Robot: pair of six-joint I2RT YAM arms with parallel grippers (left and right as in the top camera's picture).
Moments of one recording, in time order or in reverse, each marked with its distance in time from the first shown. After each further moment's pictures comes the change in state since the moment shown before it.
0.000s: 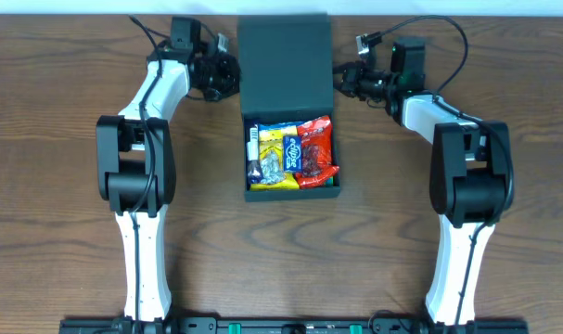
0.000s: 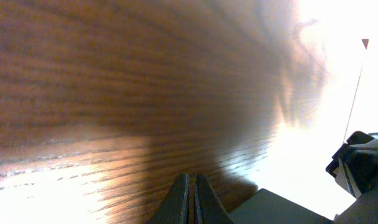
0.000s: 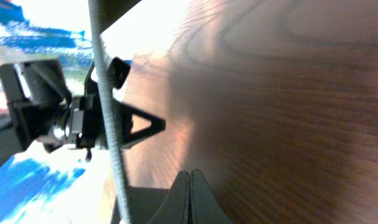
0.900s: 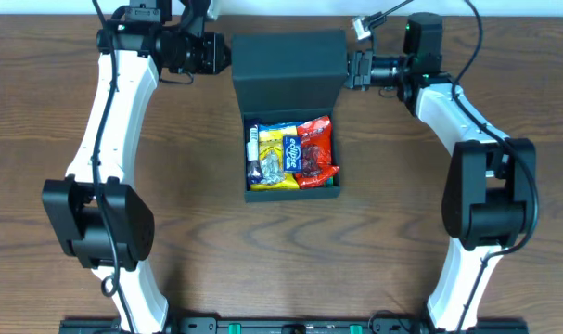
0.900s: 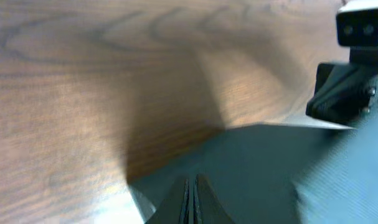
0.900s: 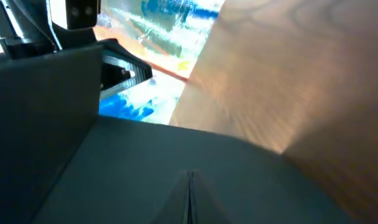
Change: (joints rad) left arm 0.005 -0.414 0.013 -0.349 -0.091 0.461; right arm 0.009 -0.184 0.024 -0.227 -0.336 -0.100
